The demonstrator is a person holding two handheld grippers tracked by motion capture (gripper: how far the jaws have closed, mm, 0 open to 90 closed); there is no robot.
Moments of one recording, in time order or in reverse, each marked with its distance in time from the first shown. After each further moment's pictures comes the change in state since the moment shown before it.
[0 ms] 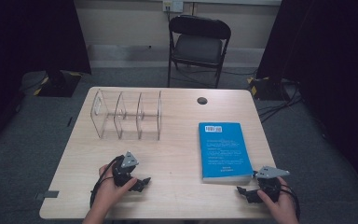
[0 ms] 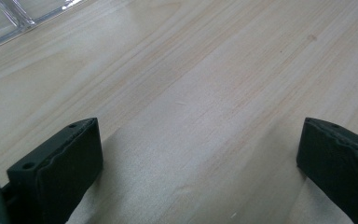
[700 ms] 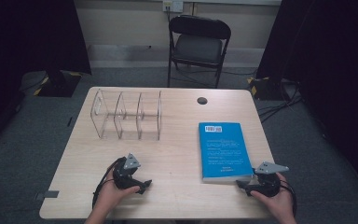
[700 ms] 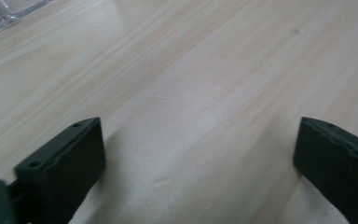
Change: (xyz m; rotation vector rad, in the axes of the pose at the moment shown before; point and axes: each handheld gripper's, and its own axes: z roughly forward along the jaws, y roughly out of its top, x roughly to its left) left arm -0.012 0.003 -0.004 0.032 -0.012 0.009; right arm -0.008 0.008 0.005 -0.013 -0.015 0.016
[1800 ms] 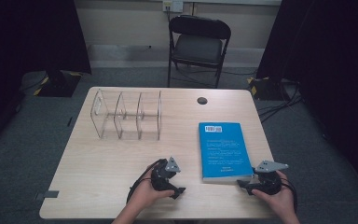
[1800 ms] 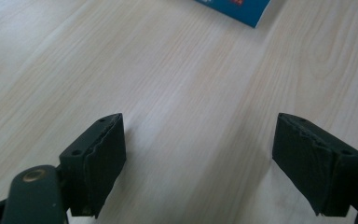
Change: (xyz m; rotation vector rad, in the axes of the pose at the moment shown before) left arm -0.079 0.070 0.051 0.078 -0.211 0.154; right arm -0.004 0.004 -0.001 0.034 0.024 -0.019
